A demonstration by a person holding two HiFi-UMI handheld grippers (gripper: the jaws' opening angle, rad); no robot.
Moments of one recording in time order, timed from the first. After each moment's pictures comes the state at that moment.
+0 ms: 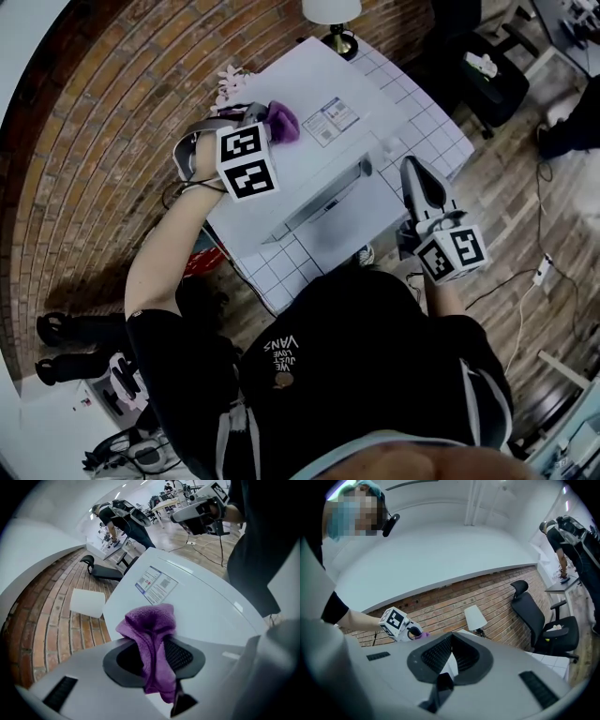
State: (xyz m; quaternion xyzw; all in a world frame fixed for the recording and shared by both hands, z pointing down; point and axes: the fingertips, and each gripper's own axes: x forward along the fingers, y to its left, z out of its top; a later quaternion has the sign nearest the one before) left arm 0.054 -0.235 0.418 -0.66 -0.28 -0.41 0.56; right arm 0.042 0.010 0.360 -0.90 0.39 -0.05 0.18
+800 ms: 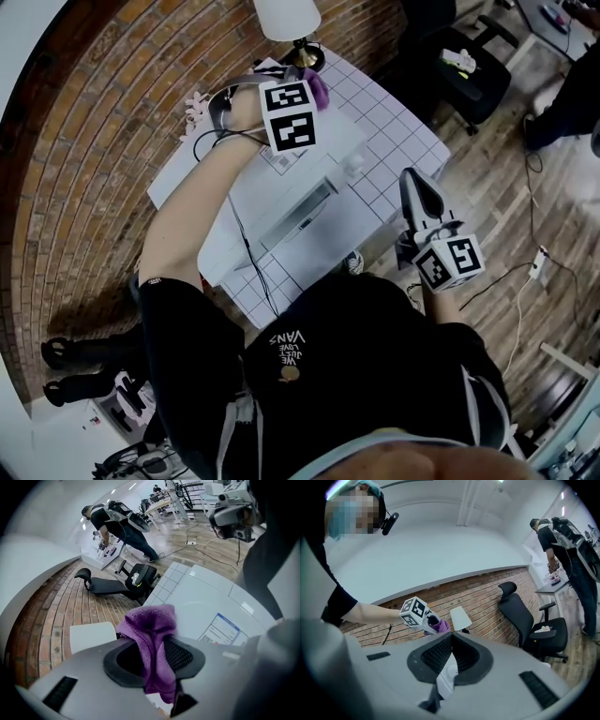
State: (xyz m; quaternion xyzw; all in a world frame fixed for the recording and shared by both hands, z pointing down) left arm 0.203 -0.122 0.416 -0.65 -0.31 -0.37 0.59; right arm 0.083 0.080 0.377 -0.91 0.35 -0.07 0.18
